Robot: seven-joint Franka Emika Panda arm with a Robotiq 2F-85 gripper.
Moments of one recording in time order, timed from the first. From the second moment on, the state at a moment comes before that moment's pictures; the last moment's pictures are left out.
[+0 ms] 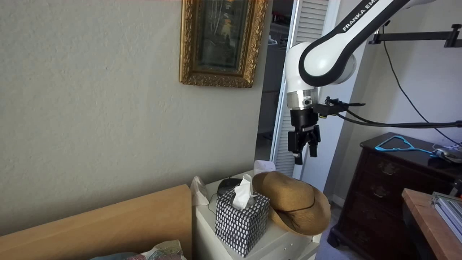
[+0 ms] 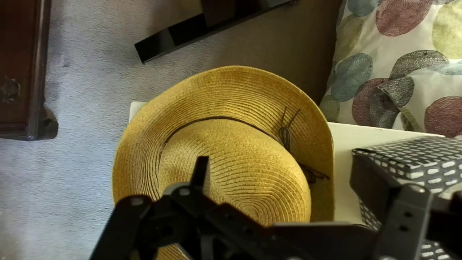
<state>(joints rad) -0.08 0.27 -0.12 -2.22 0.08 2.23 0.14</state>
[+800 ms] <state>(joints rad) -0.08 0.52 -0.11 -2.05 0.08 2.24 0.14</state>
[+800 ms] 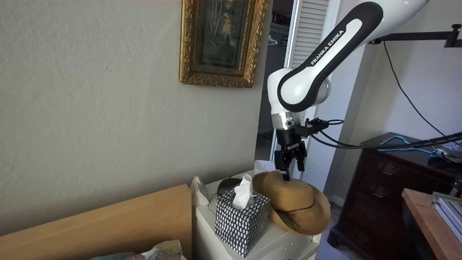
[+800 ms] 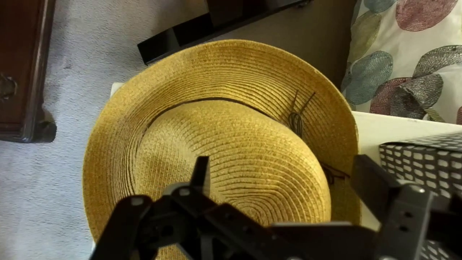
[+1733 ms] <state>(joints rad) -0.08 0.66 -0.08 -1.92 0.08 2.24 0.14</state>
